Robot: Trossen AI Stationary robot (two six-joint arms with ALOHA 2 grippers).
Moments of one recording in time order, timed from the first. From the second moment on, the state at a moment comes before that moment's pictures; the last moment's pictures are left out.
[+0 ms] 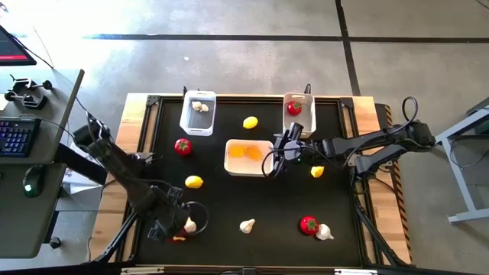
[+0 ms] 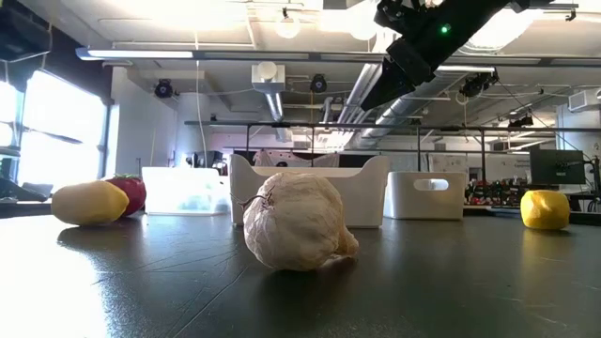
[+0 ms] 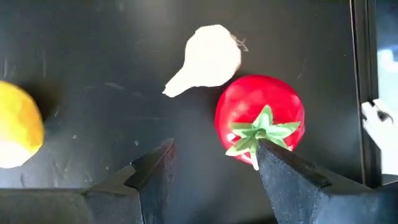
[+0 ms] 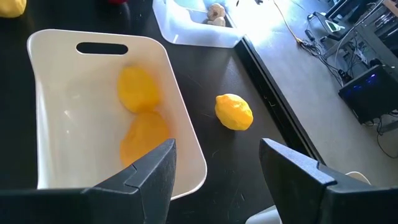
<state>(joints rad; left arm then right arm) -0.78 1.47 1.04 -0.99 0.02 -0.49 0.09 1.36 0.90 -0.27 0.62 0.00</state>
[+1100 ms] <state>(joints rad) -0.79 1.58 1.04 -0.94 0.08 -0.36 0.09 1.36 0.90 -0.26 0.62 0.00</state>
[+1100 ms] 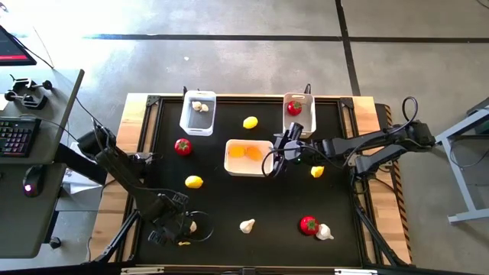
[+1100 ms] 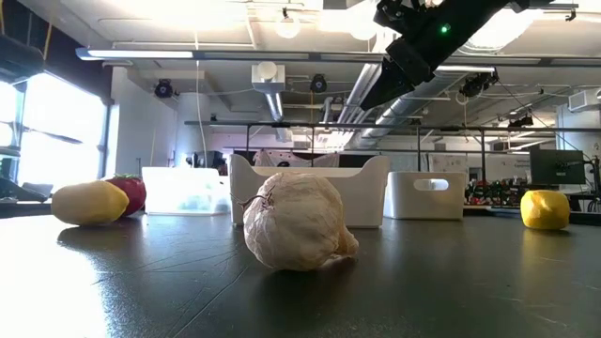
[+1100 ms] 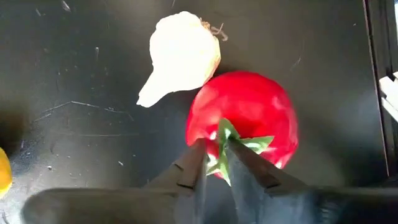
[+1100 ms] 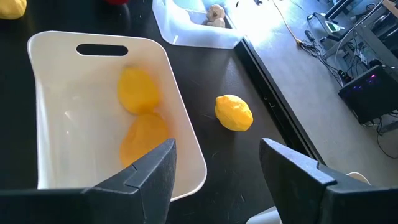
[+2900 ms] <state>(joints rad) -0.46 1.31 1.04 -1.03 -0.22 -0.20 0.14 1.95 0.97 0.74 0.10 -0.06</state>
